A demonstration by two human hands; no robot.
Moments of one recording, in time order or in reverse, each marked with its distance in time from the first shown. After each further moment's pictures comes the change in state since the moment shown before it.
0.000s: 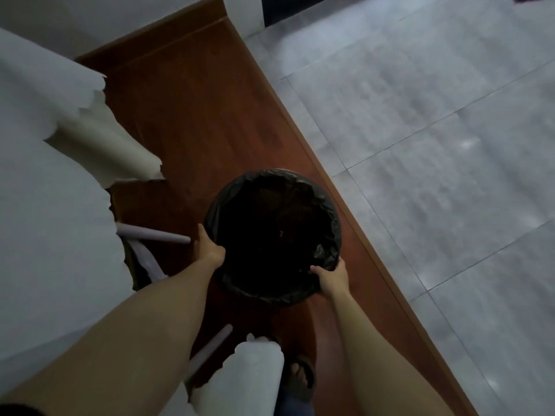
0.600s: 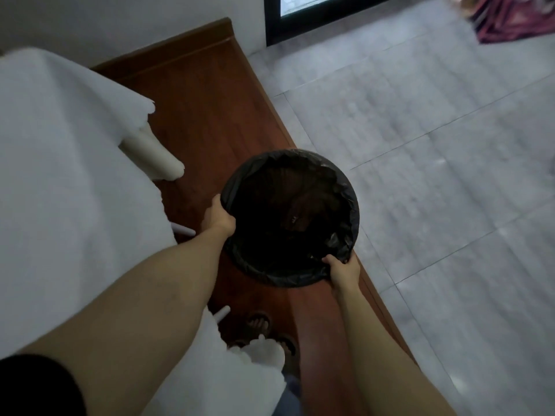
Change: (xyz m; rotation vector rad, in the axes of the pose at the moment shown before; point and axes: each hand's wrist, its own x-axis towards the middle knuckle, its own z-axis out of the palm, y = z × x) left_hand -0.114 0.065 -0.066 0.043 0.096 0.239; right_hand -0.116 -0.046 -0.051 0.289 0.135 -0.097
